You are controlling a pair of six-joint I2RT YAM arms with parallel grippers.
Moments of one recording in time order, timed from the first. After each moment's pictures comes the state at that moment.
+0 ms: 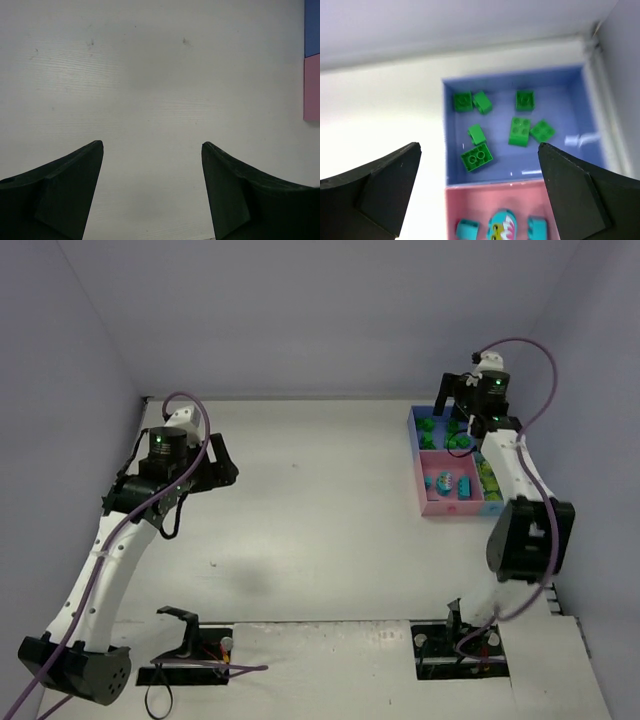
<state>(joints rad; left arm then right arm) -0.24 1.08 1.23 -0.79 0.01 -0.40 -0.08 1.80 1.44 -0.15 -0.04 0.08</state>
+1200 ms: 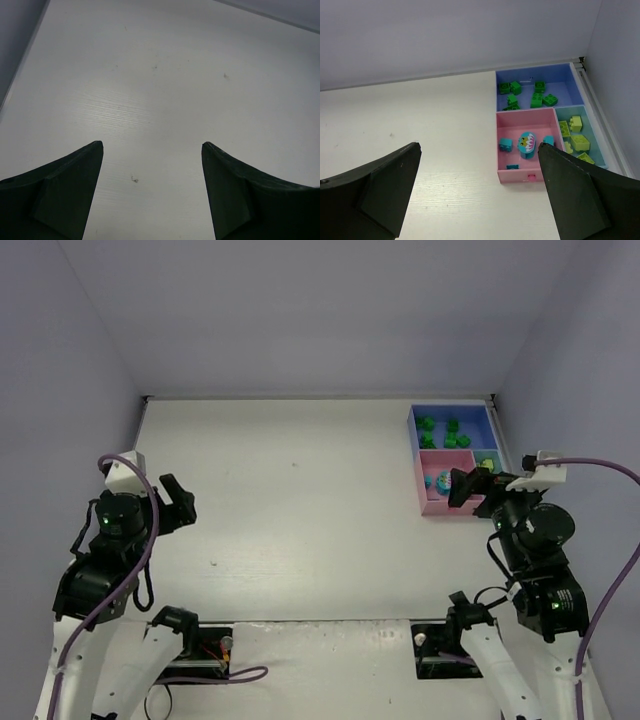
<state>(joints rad) -0.25 0.62 1.06 -0.87 -0.27 -0.36 0.14 0.52 0.97 -0.52 0.09 0.18</state>
